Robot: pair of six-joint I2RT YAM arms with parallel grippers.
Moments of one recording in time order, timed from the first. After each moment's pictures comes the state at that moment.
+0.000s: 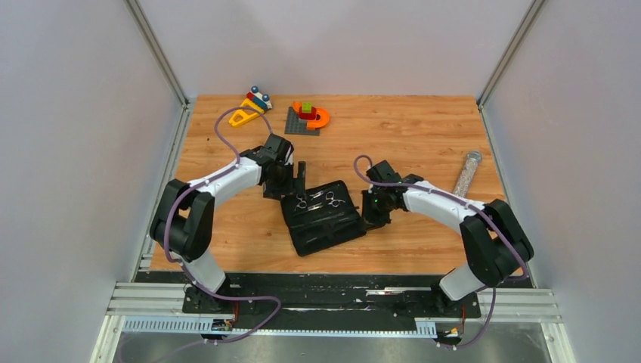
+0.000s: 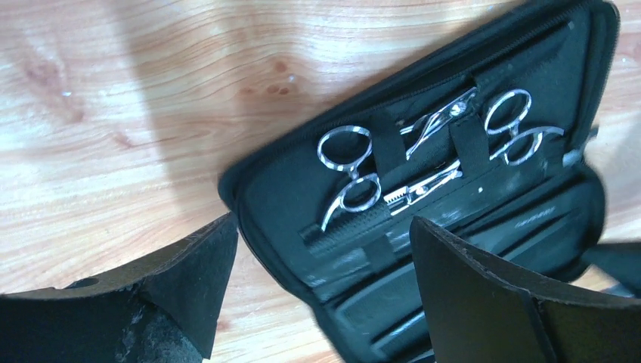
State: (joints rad) left arm -0.46 1.70 1.14 -0.58 0.14 -0.44; right arm 0.53 1.52 0.89 -0.57 -0.22 0.60
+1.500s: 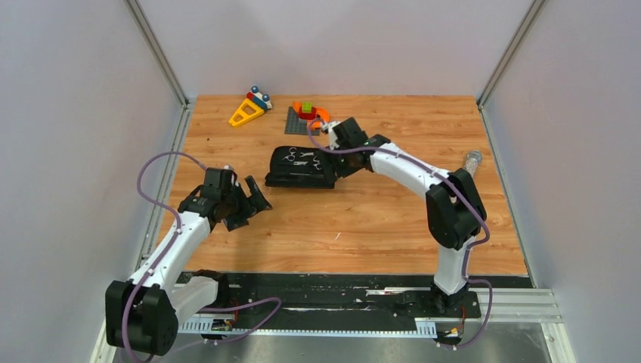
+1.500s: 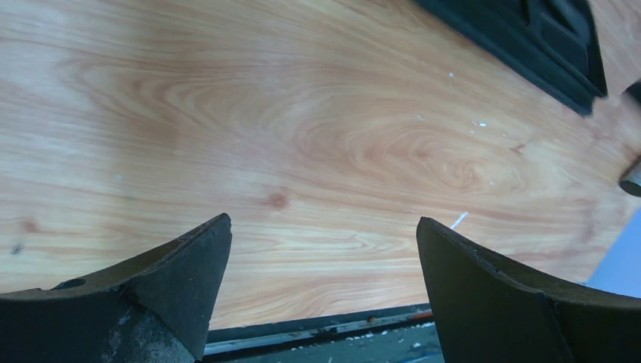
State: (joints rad) left arm -0.17 1.01 0.68 -0.63 0.16 -0.68; right arm 0.68 1.89 1.47 -0.55 -0.06 0.10
